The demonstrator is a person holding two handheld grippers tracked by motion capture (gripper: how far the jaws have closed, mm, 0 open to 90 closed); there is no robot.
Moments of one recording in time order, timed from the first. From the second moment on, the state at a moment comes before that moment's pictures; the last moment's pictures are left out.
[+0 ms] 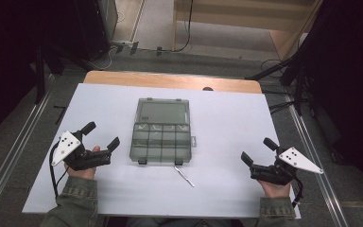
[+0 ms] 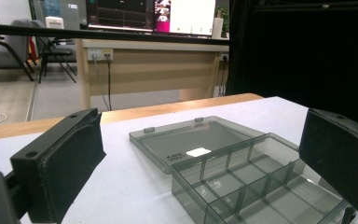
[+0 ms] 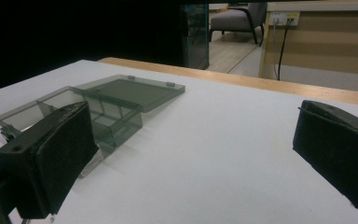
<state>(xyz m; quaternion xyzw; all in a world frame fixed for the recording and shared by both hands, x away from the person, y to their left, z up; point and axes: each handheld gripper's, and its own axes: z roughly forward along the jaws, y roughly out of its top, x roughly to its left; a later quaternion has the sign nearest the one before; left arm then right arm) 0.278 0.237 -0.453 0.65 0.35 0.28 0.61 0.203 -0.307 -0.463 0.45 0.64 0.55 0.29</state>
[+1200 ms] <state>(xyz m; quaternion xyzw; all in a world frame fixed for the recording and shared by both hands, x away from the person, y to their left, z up) 0.279 0.239 -0.453 0.64 0.36 0.27 0.62 0.210 -0.283 -0.460 0.43 0.69 0.53 0.25</state>
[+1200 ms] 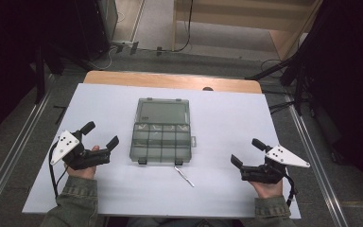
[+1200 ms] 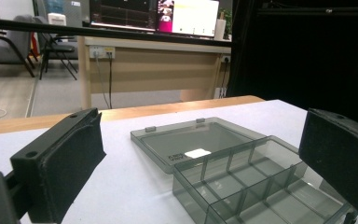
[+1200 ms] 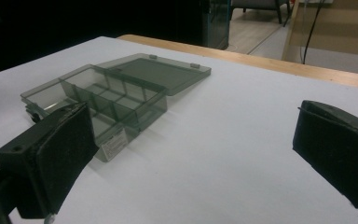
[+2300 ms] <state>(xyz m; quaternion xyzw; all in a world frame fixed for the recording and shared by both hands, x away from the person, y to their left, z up) 0.280 0.238 -0.454 0.65 0.36 0.27 0.62 0.216 -0.243 -0.457 0.41 0.74 0.50 0.19</state>
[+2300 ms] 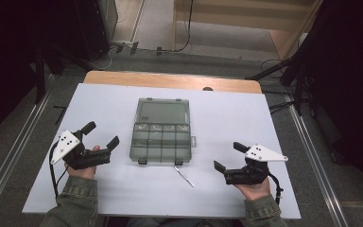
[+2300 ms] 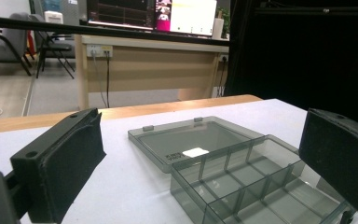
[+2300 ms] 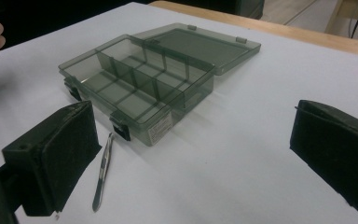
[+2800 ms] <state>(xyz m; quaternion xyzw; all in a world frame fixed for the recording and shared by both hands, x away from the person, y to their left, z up) 0.280 0.239 -0.453 0.65 0.36 0.27 0.62 0.219 -0.232 -0.457 0.41 0.76 0.47 0.16</state>
